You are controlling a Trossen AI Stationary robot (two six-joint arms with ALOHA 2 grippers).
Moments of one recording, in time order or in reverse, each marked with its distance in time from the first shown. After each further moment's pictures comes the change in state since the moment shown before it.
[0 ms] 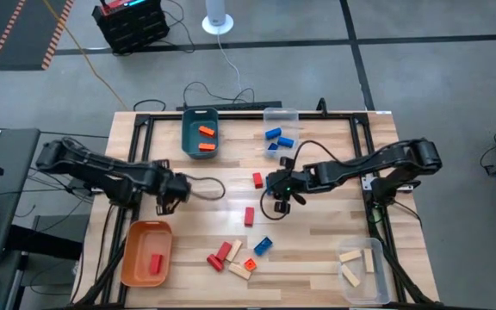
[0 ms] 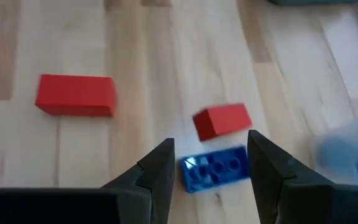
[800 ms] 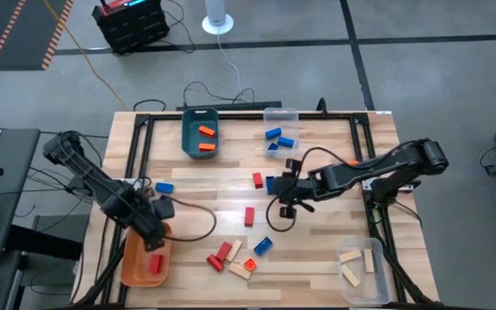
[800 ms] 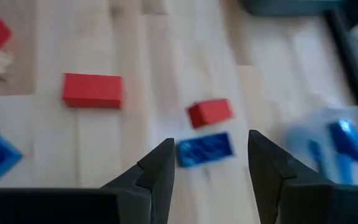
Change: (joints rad) left arm -0.537 -0.003 0.296 -0.119 0.139 -0.683; right arm 0.107 -0.060 0.129 -0.265 0.142 0.081
